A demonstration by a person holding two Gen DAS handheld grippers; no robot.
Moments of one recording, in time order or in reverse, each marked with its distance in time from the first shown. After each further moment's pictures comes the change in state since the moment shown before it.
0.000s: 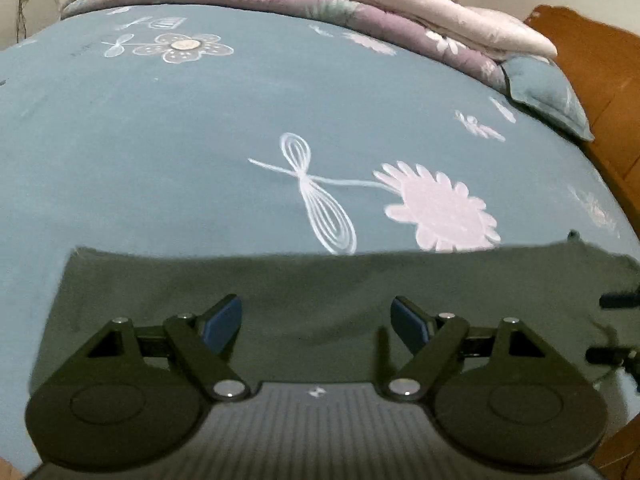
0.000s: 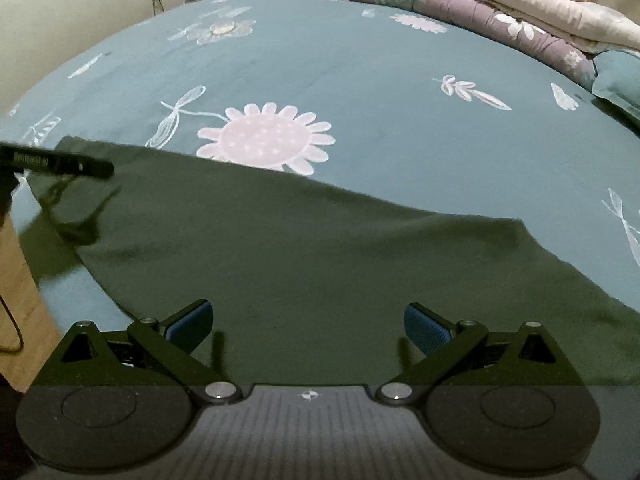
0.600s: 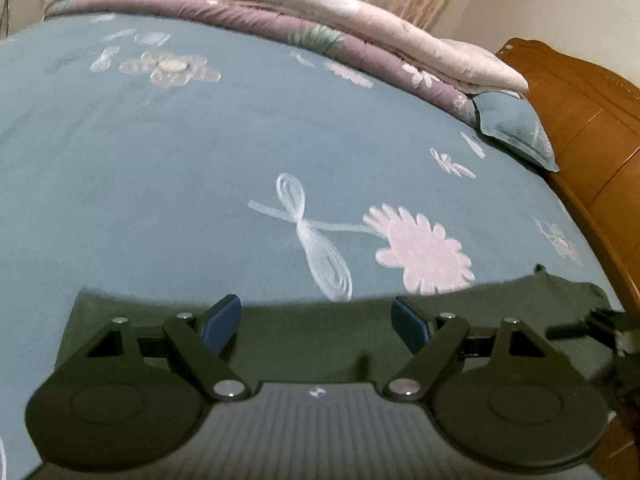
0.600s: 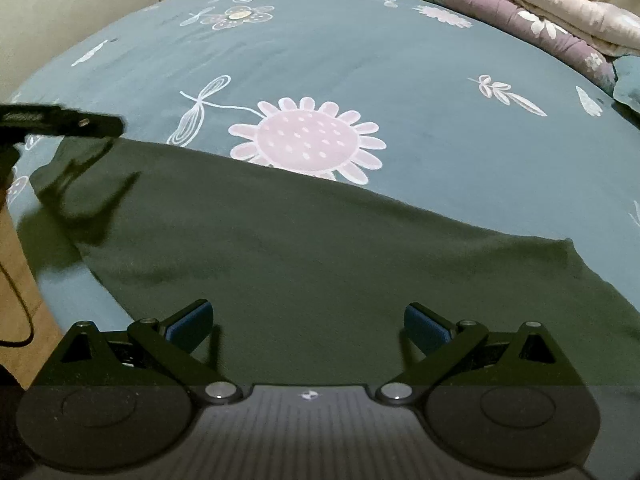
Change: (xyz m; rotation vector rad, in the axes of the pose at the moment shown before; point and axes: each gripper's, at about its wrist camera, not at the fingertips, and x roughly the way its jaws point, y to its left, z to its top) left arm -0.007 0.032 0.007 -0.006 -0.038 -0.092; right arm 0.020 0.039 0.021 -0.007 0.045 0.007
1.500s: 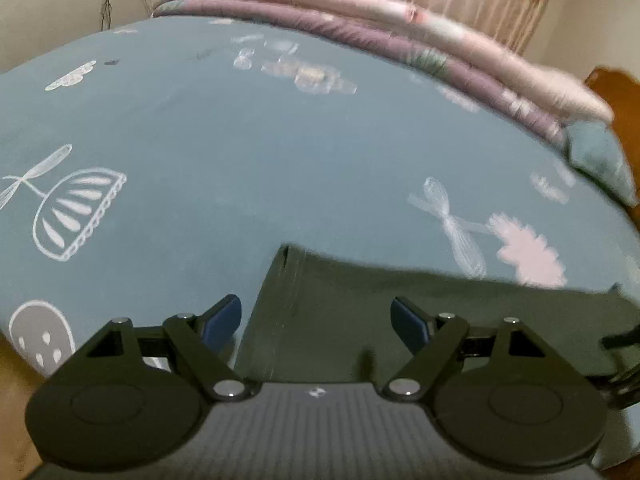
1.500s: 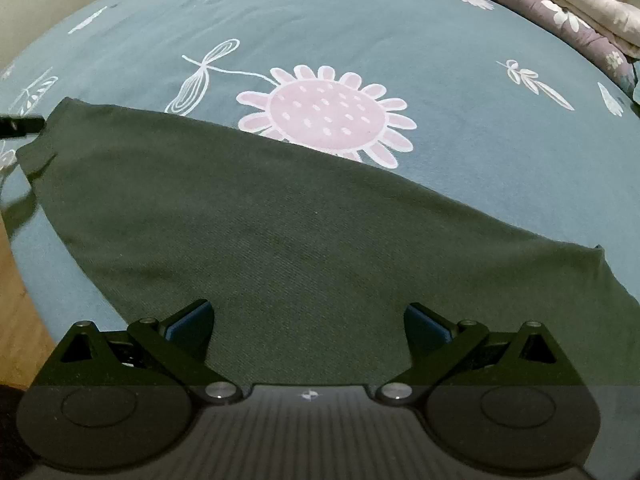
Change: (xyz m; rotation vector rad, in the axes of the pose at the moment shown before) left arm -0.057 0.052 -0.022 -0.121 -0.083 0.231; right arm 0.031 0.013 0.009 -0.041 0.091 -0.011
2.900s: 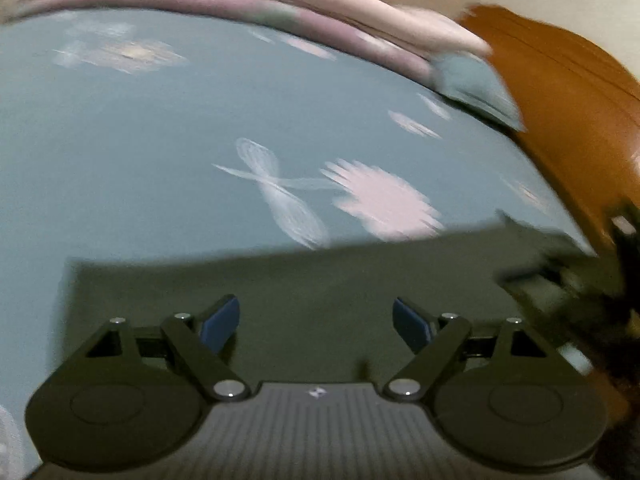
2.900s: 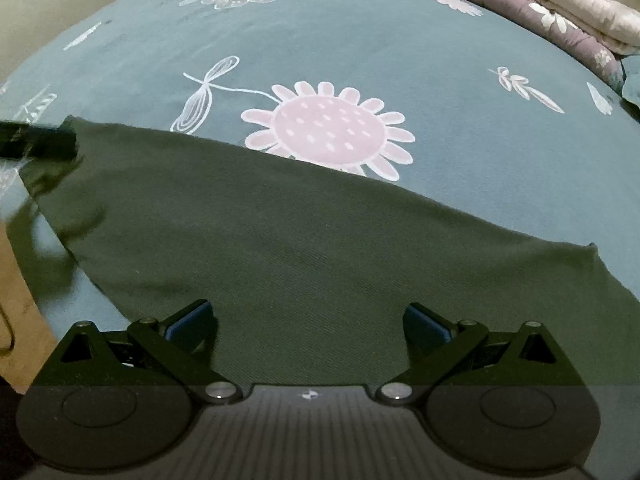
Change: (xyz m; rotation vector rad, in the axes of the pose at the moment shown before) left arm 0.029 -0.079 -0.012 0.235 0.177 -0.382; right arm -0.008 0.009 0.001 0.028 -0.029 -0.013
